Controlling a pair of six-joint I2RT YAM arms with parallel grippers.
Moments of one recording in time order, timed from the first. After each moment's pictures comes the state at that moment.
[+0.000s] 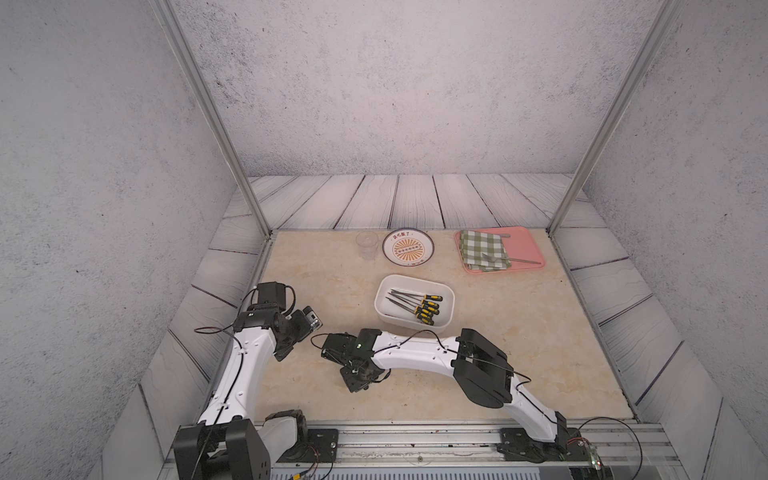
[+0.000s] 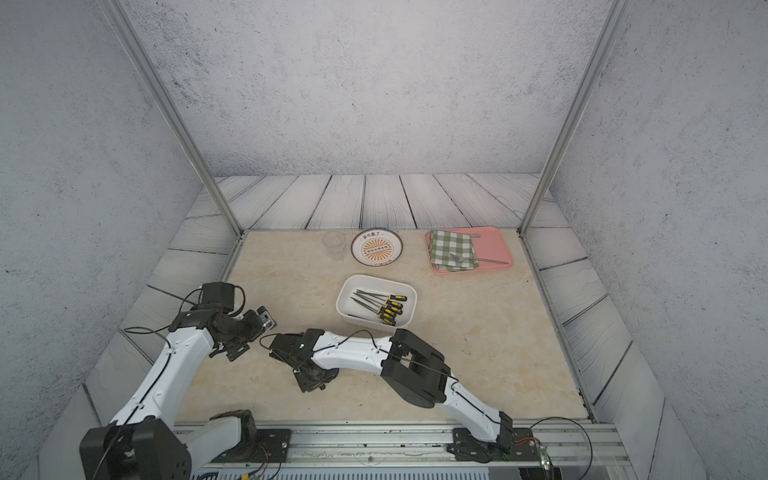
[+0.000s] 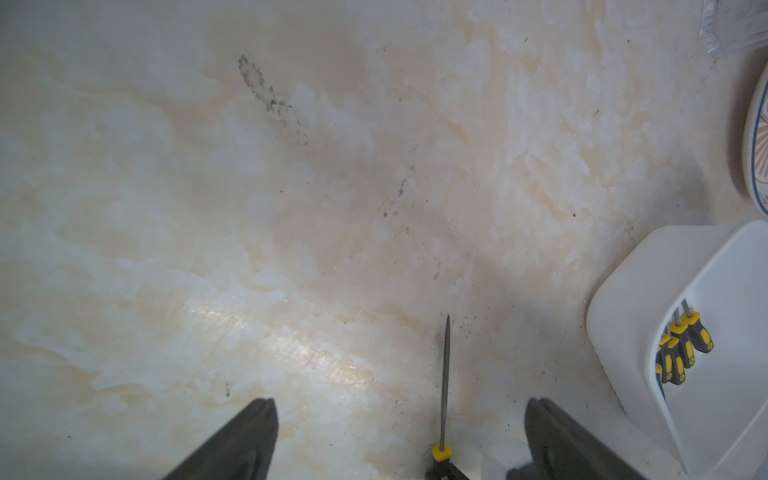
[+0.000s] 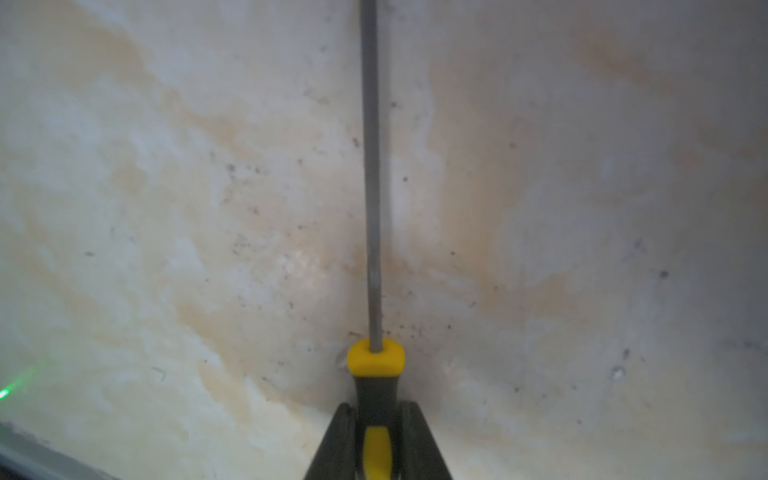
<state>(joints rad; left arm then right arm) 0.10 1.12 0.83 -0.90 0.19 -0.57 1.28 2.31 1.89 -0.98 0.06 0.64</state>
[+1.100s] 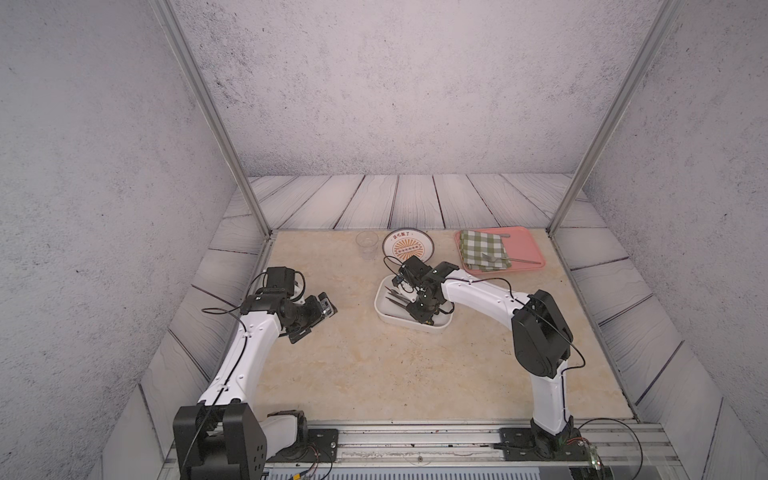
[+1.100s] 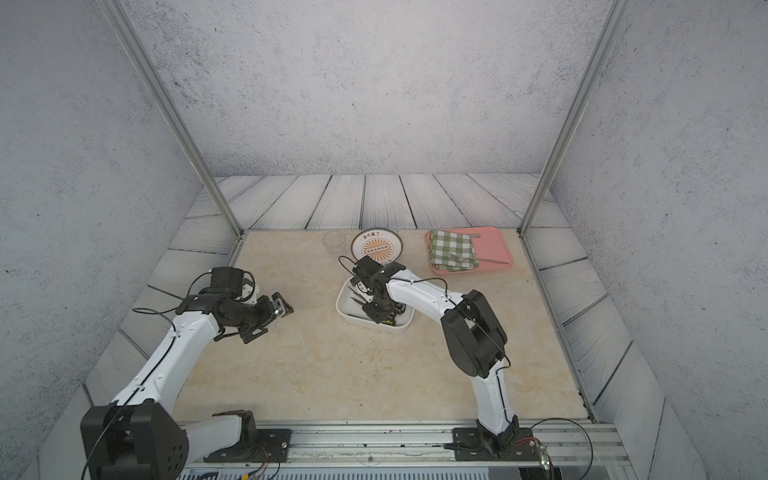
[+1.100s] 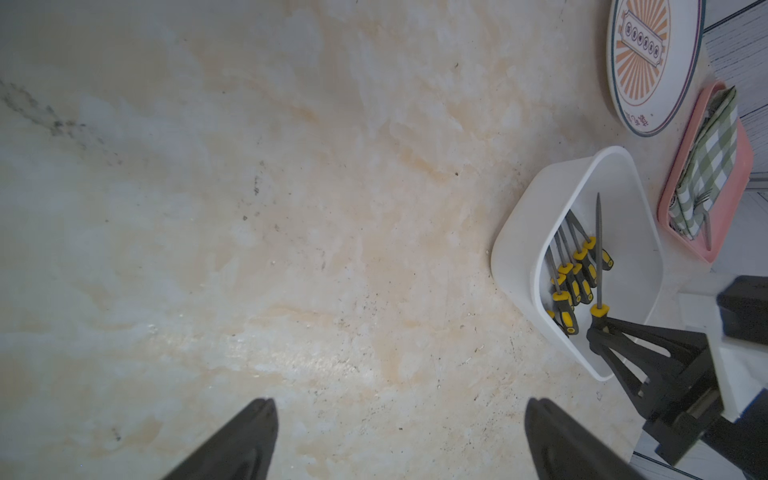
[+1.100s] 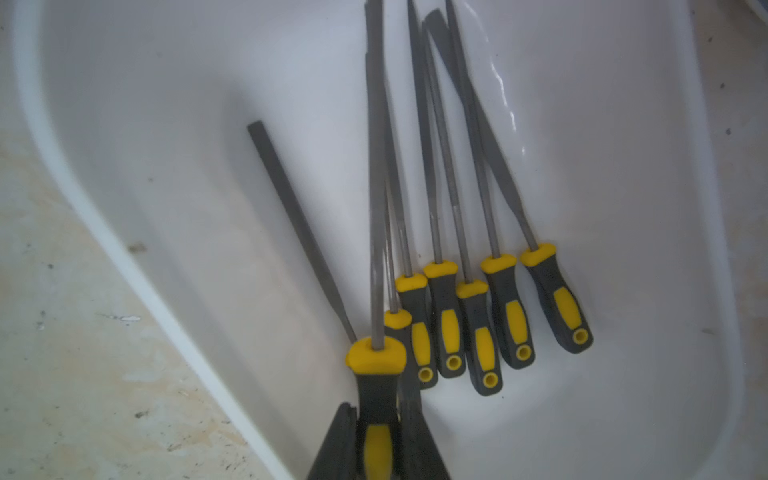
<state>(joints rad) 0.01 1.21 0.97 -0.90 0.34 -0.51 0.76 2.01 1.63 -0.93 0.06 -0.14</state>
